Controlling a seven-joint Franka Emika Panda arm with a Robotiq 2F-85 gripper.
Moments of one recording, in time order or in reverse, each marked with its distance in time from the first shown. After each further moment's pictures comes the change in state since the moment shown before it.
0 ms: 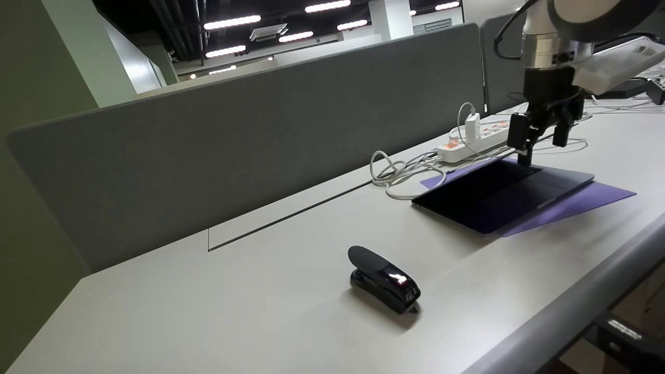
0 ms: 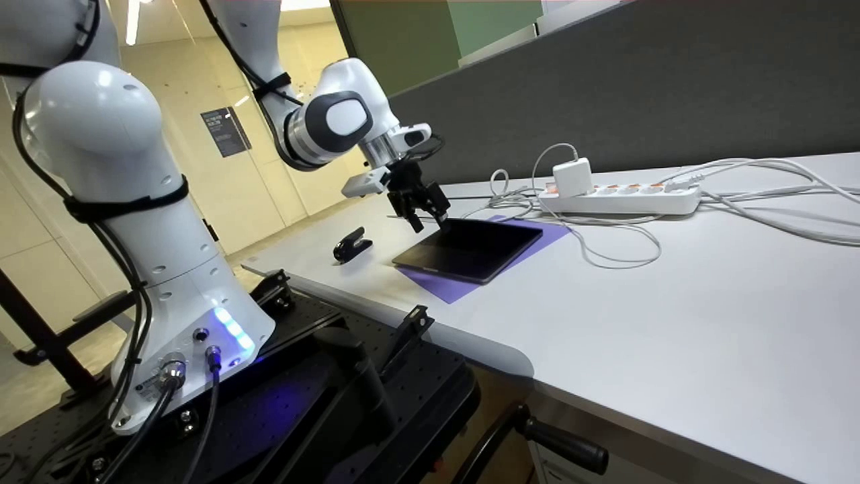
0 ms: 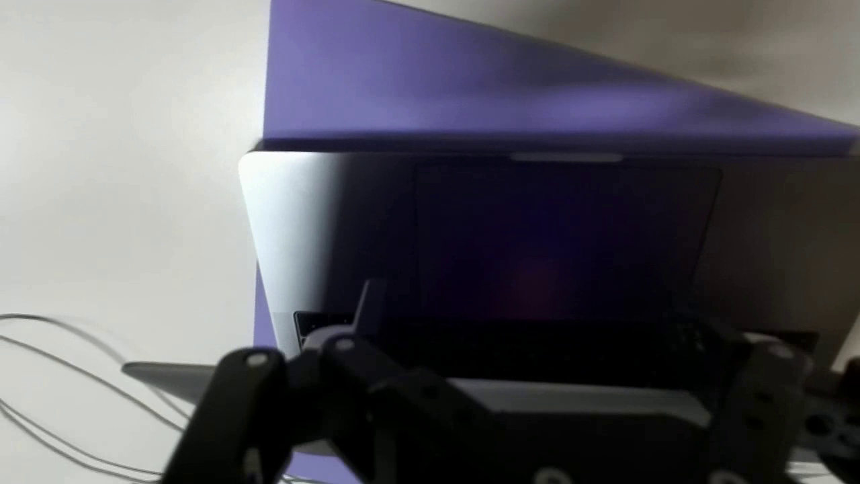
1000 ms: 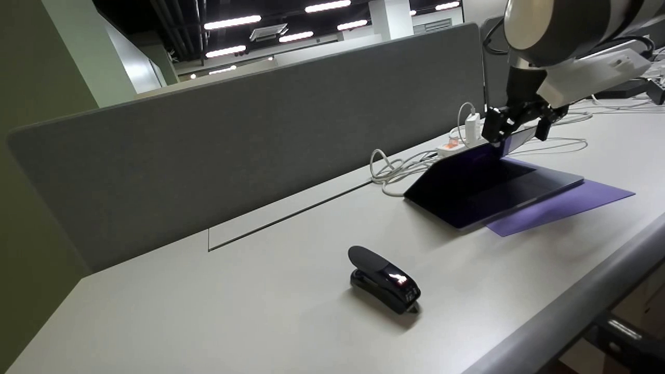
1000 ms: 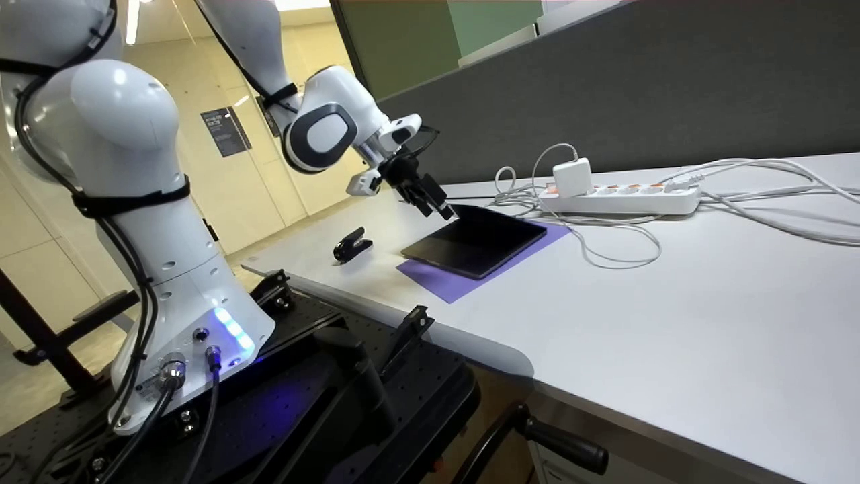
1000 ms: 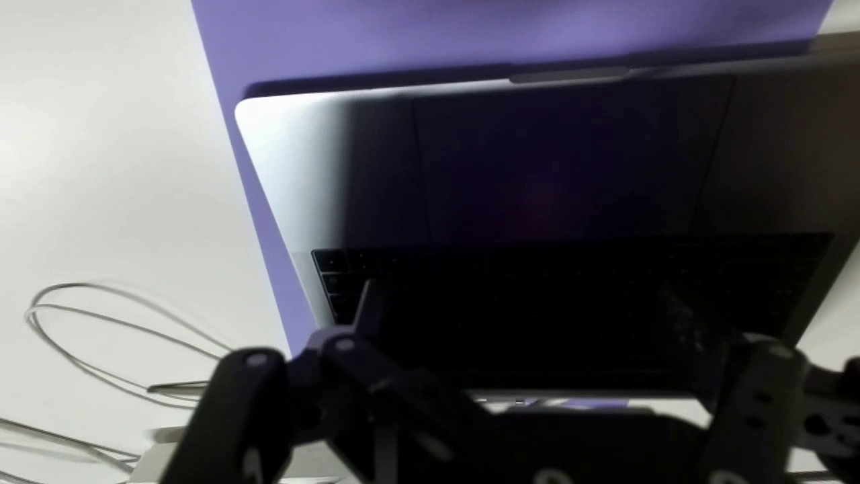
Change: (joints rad) arm 0.201 0.050 -0.015 -0.001 0.464 0.206 -0.067
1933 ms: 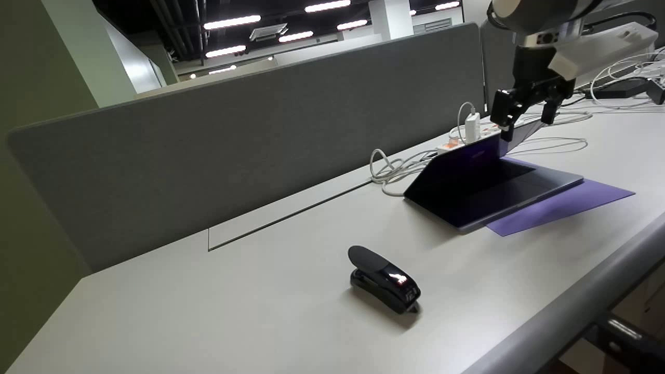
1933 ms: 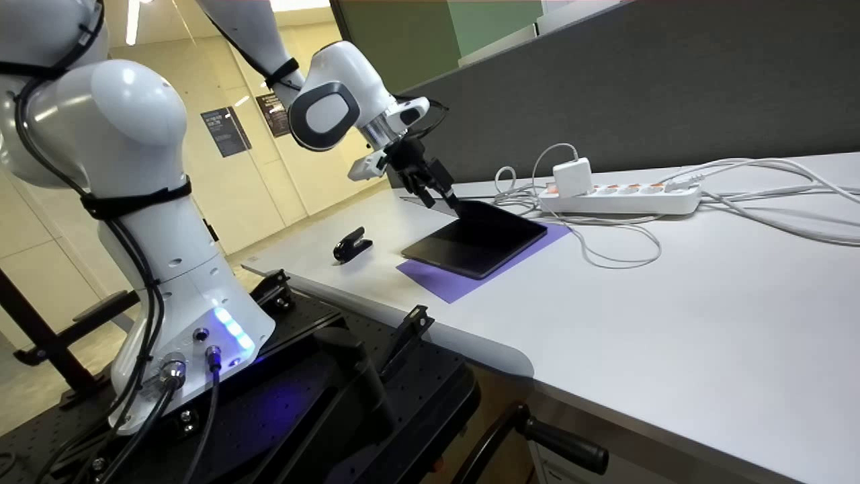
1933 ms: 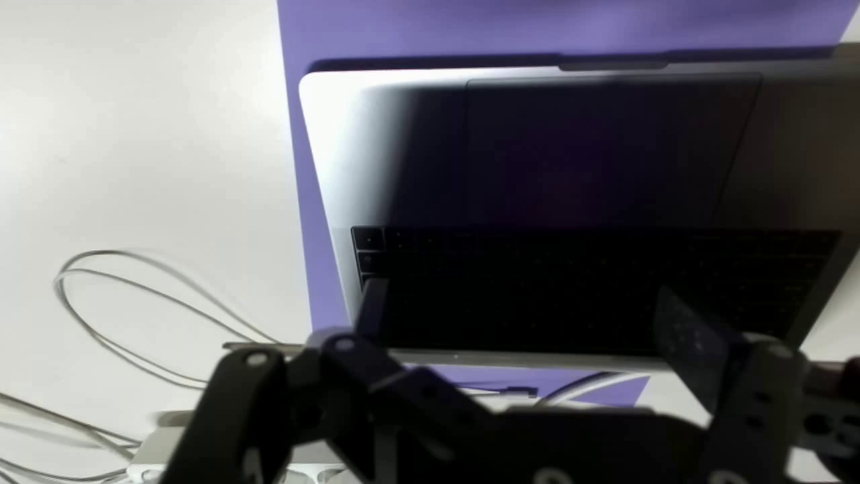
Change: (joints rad) arm 0.136 -0.094 -0.191 0.017 0.094 -0.168 -0.218
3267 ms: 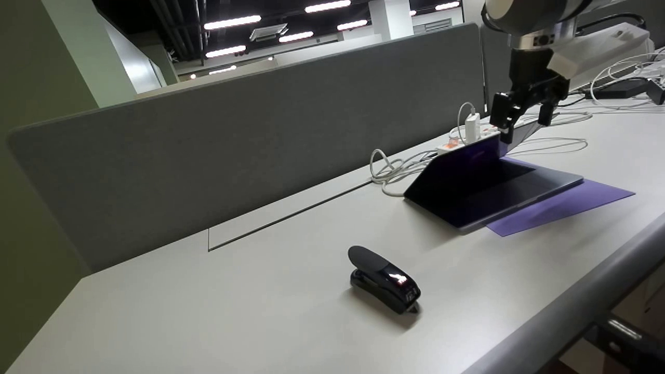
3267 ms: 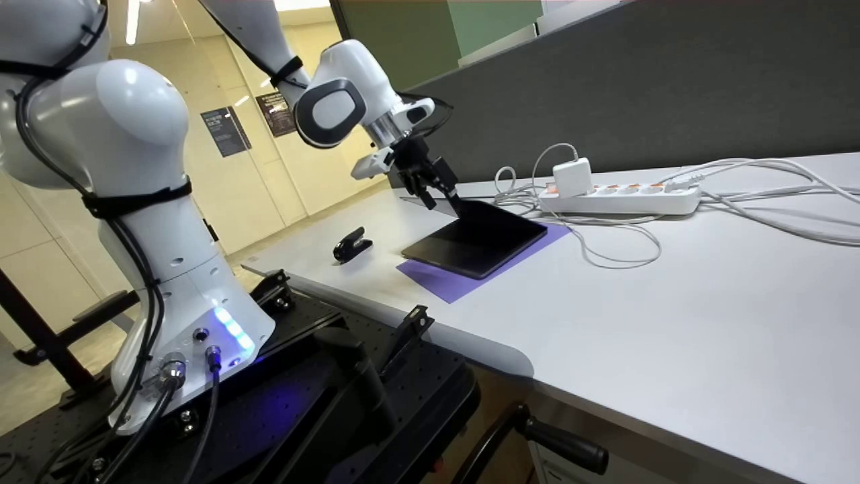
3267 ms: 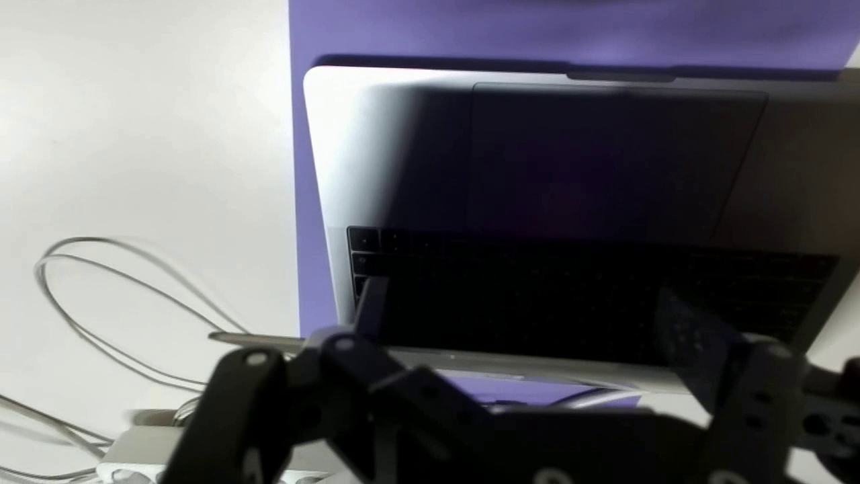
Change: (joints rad) arm 0.035 0.021 -0.040 0.034 -0.009 -0.056 -0.050
